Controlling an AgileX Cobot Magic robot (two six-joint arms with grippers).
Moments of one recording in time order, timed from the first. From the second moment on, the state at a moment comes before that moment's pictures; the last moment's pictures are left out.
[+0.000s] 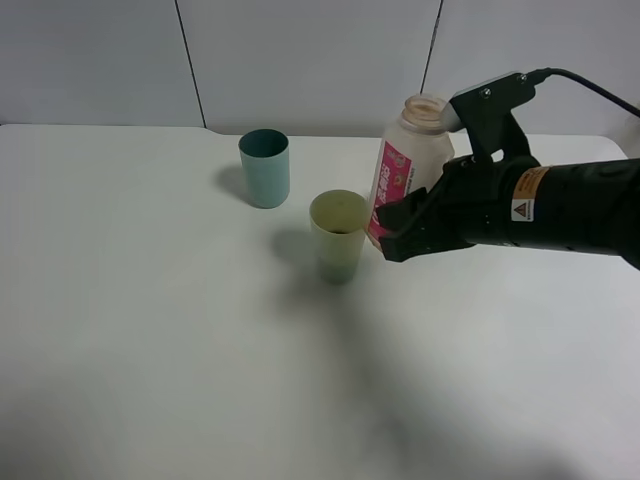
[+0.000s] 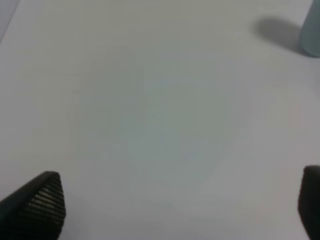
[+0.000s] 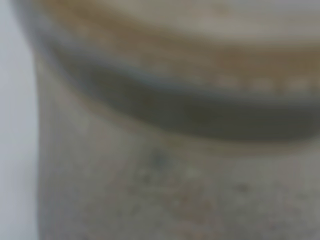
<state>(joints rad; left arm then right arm) 0.00 -0.01 -0.51 0.01 1.06 -0.02 0.64 1.32 -0.51 -0.13 -0.11 0.13</state>
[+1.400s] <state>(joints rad) 0.00 -0.01 -0.51 0.01 1.06 -0.02 0.46 1.38 -0.46 -0.29 -0.09 0.27</state>
